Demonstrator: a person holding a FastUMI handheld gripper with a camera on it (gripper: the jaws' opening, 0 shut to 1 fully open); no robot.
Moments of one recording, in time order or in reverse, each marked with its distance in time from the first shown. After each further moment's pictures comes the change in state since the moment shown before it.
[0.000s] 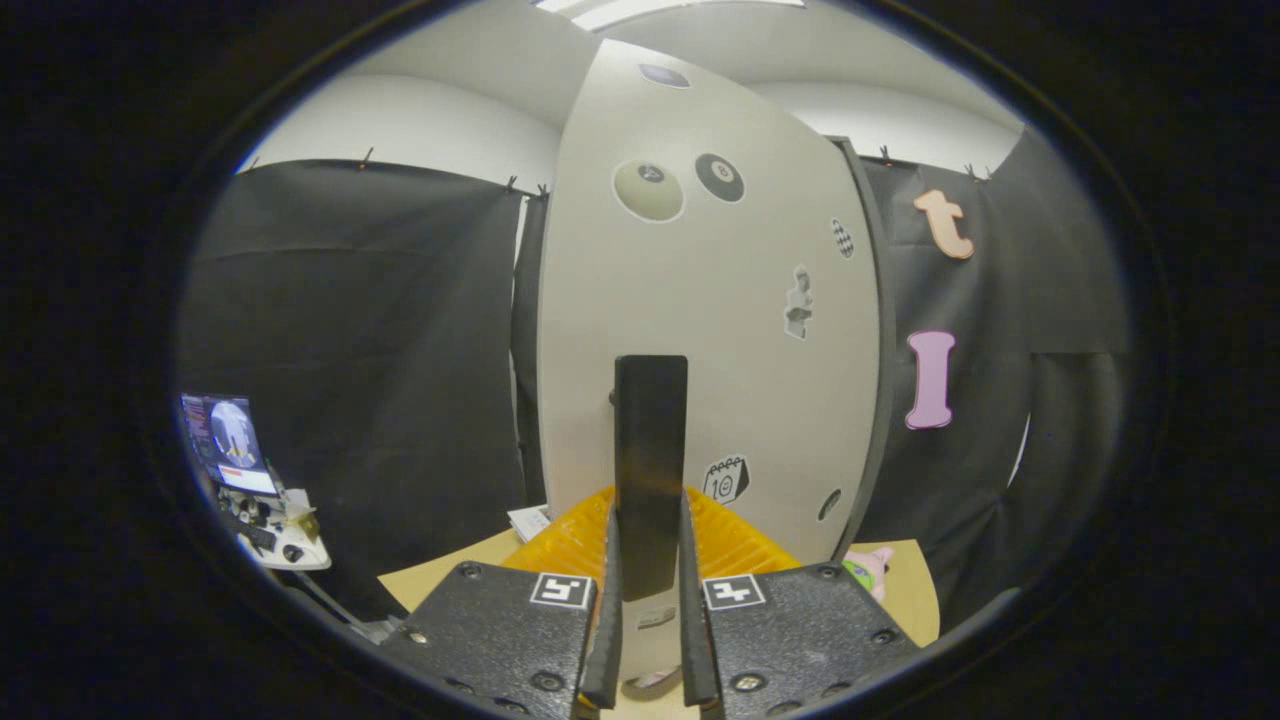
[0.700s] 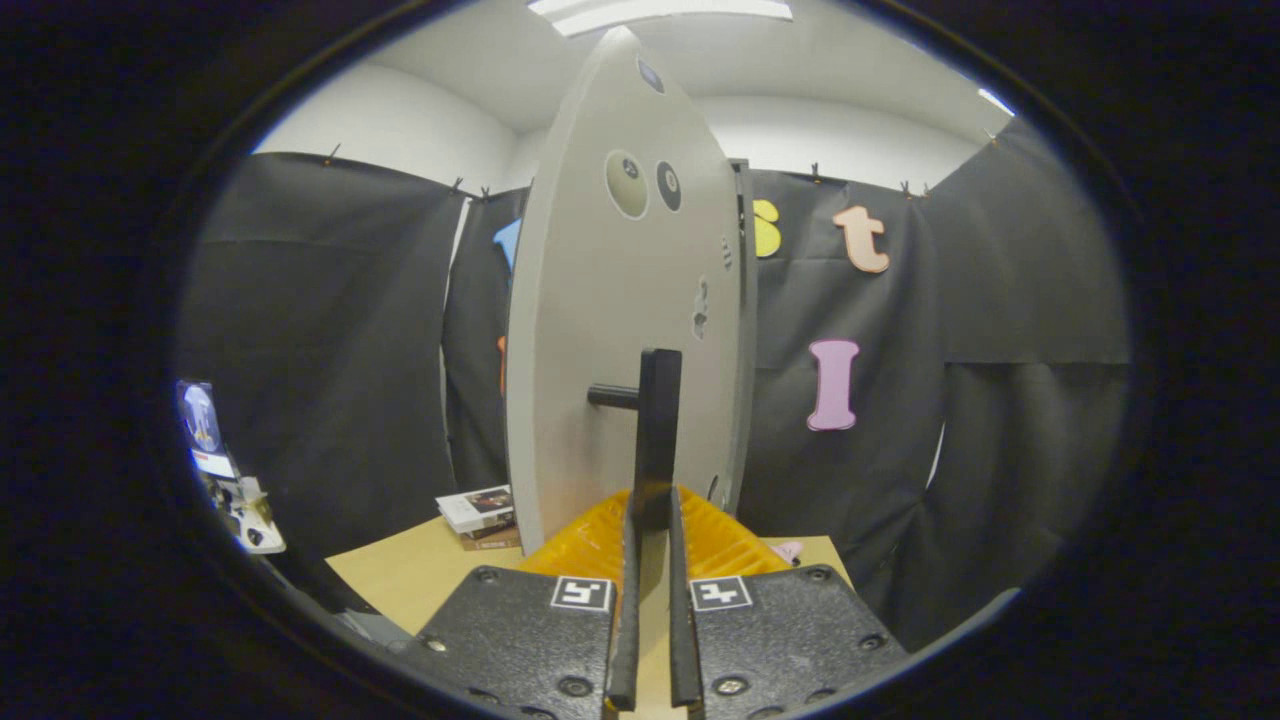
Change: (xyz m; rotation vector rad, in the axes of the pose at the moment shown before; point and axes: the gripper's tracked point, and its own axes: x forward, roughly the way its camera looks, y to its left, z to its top) arm -0.077 -0.105 -0.010 -0.015 -0.018 -0.220
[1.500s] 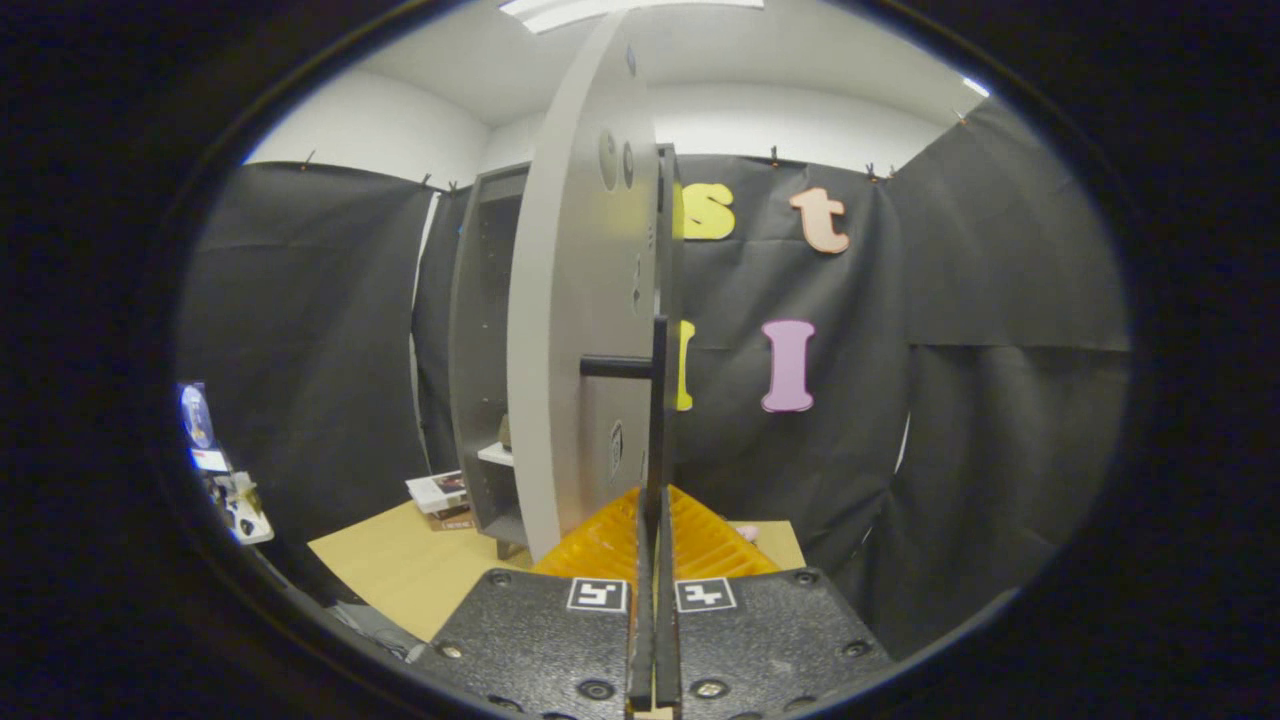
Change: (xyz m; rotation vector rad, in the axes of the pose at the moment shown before) arm -0.028 -0.083 -0.024 0.038 0.041 -0.042
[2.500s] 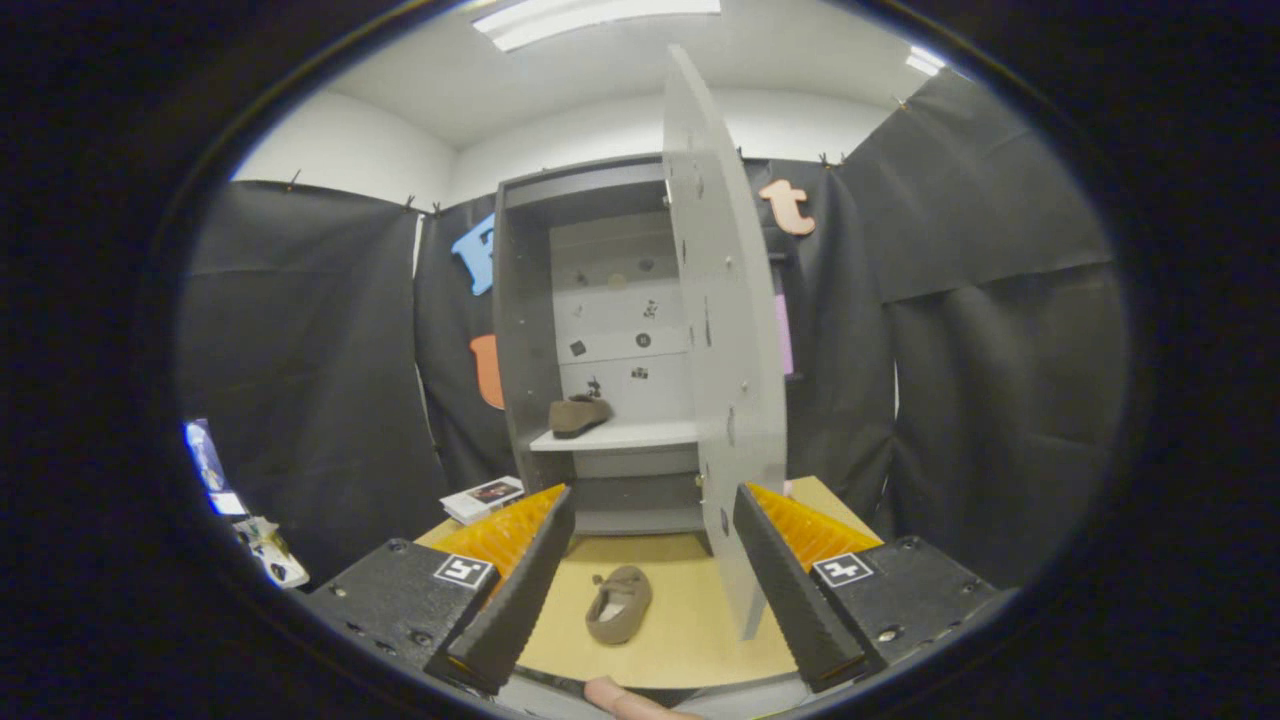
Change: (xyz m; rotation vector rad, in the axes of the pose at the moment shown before) arm -0.036 0.133 -0.088 0.109 -0.043 -0.065
